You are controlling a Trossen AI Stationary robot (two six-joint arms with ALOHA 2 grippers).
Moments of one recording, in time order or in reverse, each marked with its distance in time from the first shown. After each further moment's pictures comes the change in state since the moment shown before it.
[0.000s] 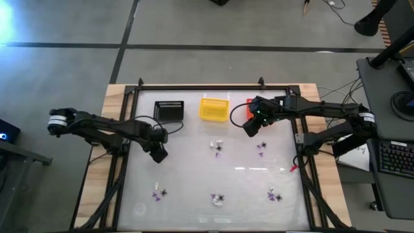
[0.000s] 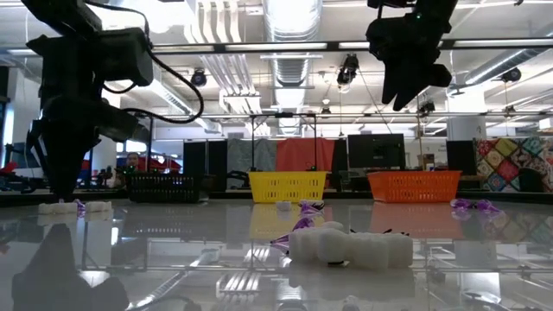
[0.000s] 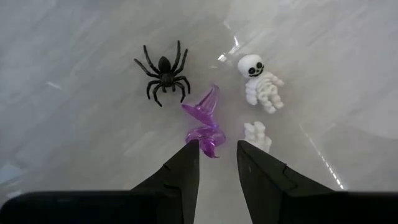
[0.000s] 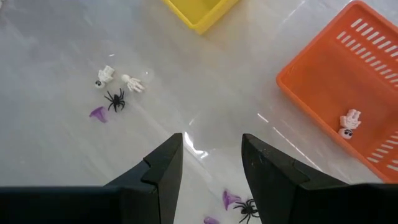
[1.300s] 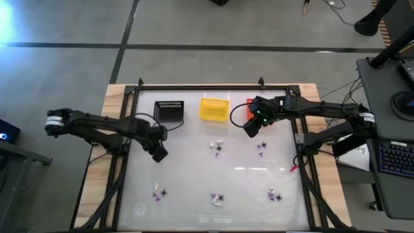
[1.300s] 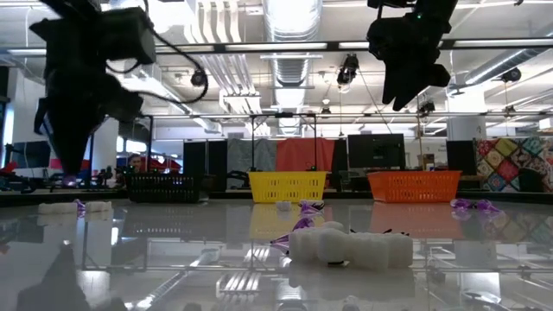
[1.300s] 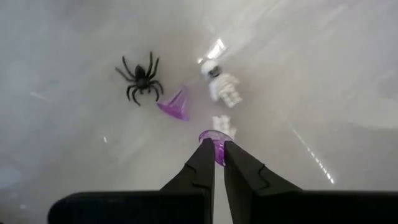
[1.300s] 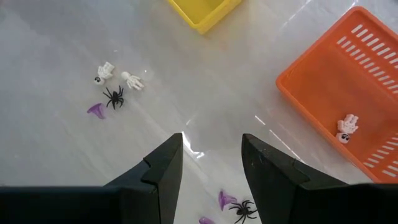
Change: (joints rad) left arm 0.000 -0.064 0.092 -0.083 0.023 0.029; right arm 0.000 0.000 0.000 0.000 0.000 -0.035
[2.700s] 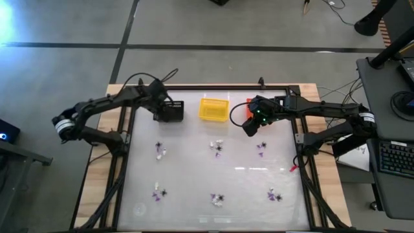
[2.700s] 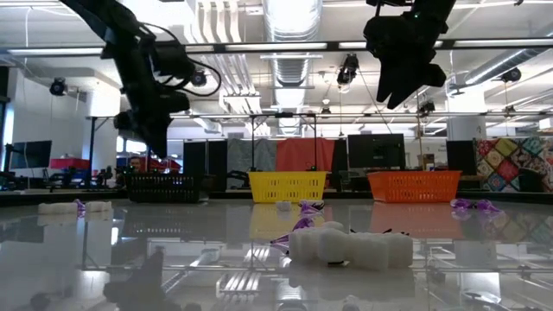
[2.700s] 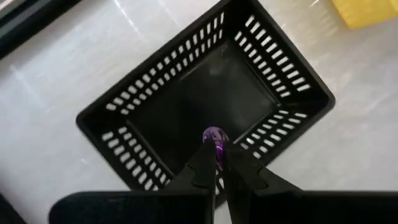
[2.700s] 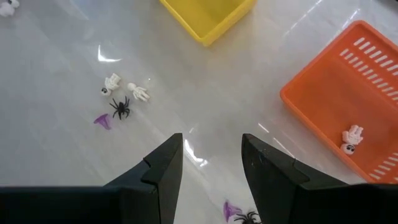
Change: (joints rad) left arm 0.650 0.166 0.216 0.162 -0.146 0.590; right arm 0.000 0.000 -0.001 0.040 0.010 0.003
